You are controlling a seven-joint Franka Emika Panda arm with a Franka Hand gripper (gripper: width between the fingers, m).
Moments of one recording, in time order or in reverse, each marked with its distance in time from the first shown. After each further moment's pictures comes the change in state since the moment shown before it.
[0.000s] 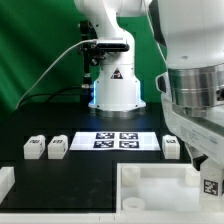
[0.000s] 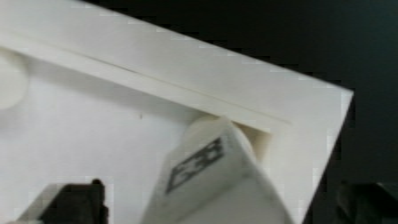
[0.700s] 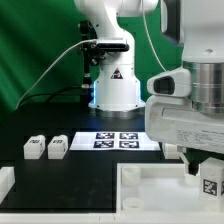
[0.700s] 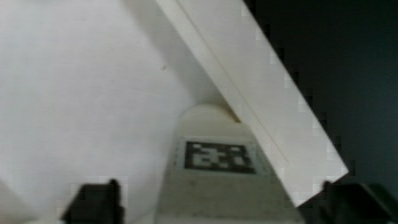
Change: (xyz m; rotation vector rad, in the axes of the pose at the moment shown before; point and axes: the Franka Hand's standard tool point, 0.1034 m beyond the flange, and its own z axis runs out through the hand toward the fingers) arm -0.001 -0.001 0.000 -0.068 0.068 -0.555
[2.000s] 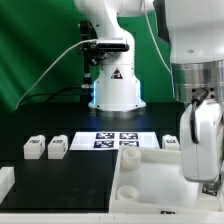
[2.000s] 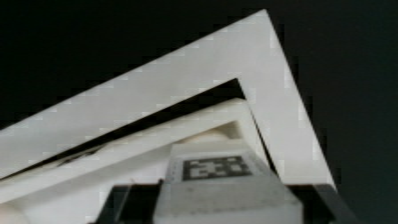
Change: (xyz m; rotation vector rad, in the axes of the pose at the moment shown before) arm 0.007 -0.001 -0.002 0.055 -0.044 1.358
